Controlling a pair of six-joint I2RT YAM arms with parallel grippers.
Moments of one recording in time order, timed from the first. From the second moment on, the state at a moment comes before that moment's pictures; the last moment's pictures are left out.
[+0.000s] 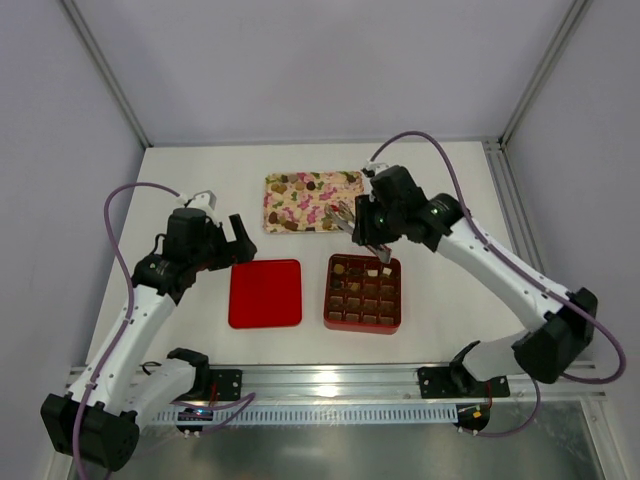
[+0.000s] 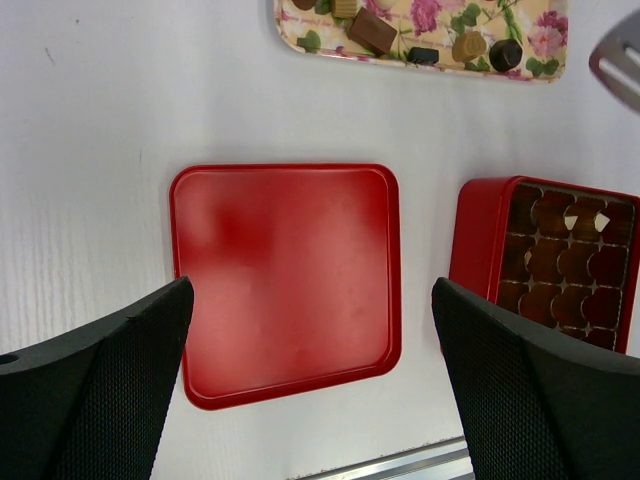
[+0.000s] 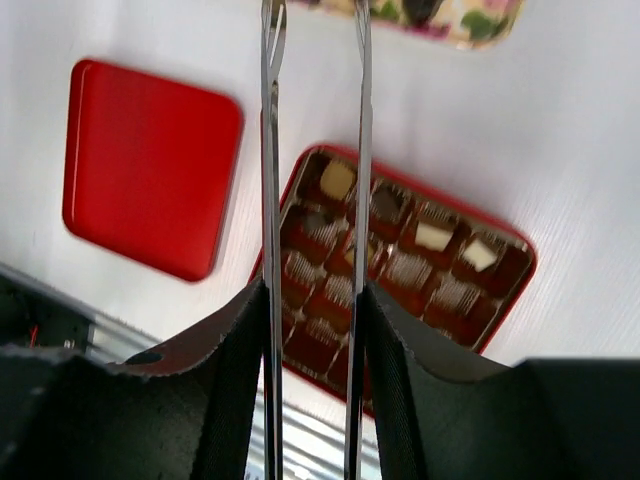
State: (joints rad) left arm -0.27 0.93 0.88 -0.65 0.05 -0.44; right arm 0.68 1.33 1.31 -0.82 0.03 0.45
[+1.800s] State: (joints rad) left arm -0.27 0.93 0.88 -0.65 0.05 -0.44; right arm 0.53 1.94 1.69 -0.82 -0.02 0.24
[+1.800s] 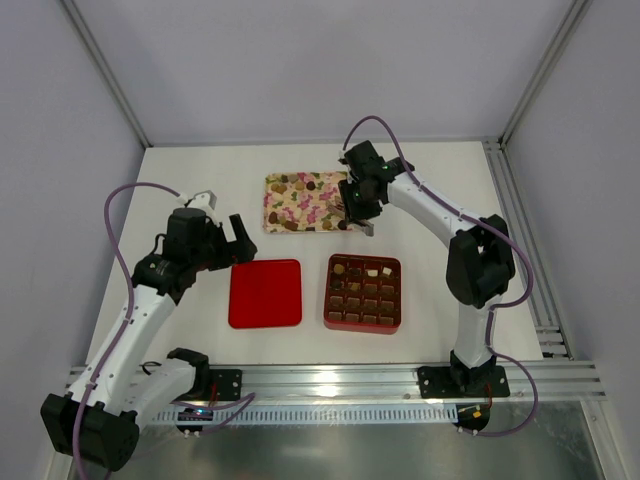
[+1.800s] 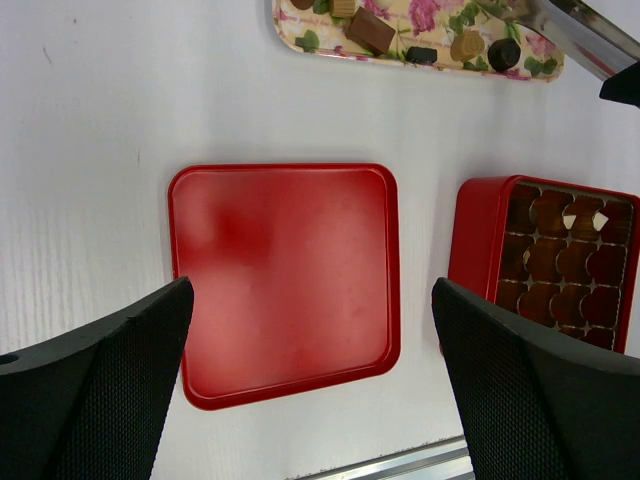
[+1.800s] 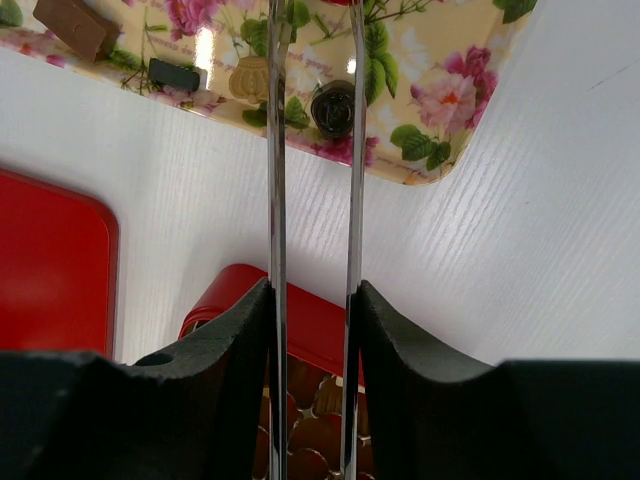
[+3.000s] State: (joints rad) left arm -0.27 0.93 0.88 -0.65 0.05 -0.44; right arm 0.51 1.91 1.72 -0.86 -0.04 0.24
